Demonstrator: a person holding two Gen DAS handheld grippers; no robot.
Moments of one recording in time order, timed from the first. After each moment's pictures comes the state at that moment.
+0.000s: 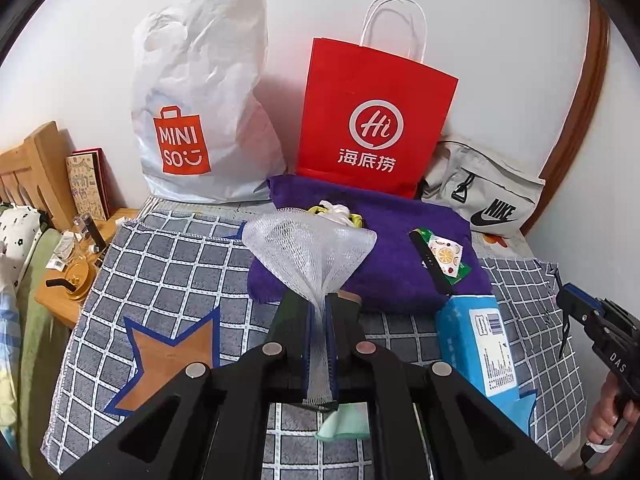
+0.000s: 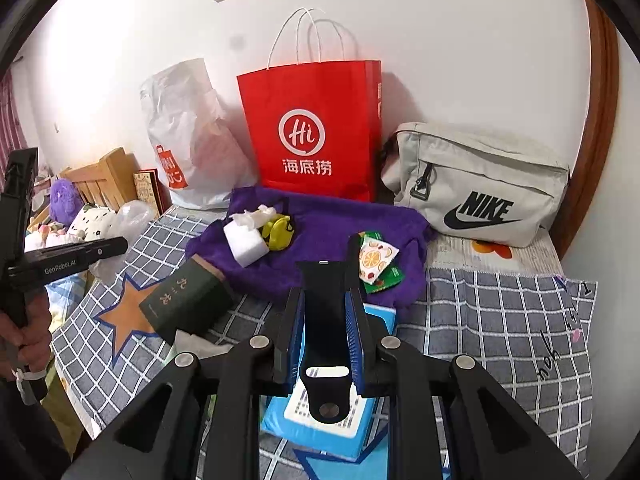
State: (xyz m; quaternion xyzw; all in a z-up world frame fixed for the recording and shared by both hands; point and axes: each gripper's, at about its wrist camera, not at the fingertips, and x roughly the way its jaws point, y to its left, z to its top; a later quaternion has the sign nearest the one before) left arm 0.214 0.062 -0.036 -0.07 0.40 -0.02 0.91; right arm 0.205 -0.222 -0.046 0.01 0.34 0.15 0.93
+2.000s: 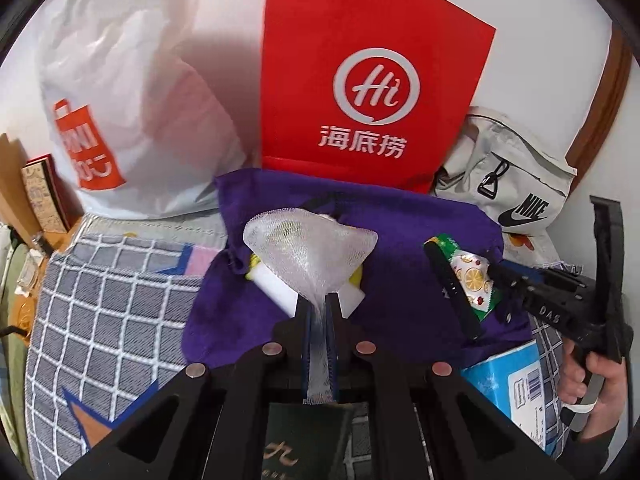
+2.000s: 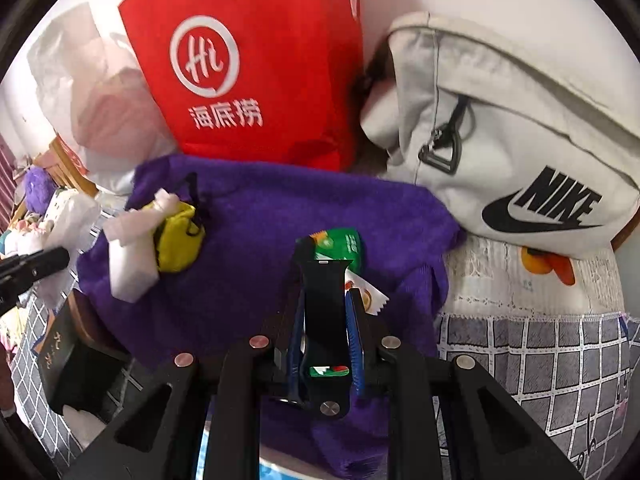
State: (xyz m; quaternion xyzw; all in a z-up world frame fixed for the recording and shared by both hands) left arm 0.339 0.026 -0.091 -0.05 0.44 -0.05 0.89; right arm 0.398 -0.221 -0.146 0.00 0.45 0.14 0.88
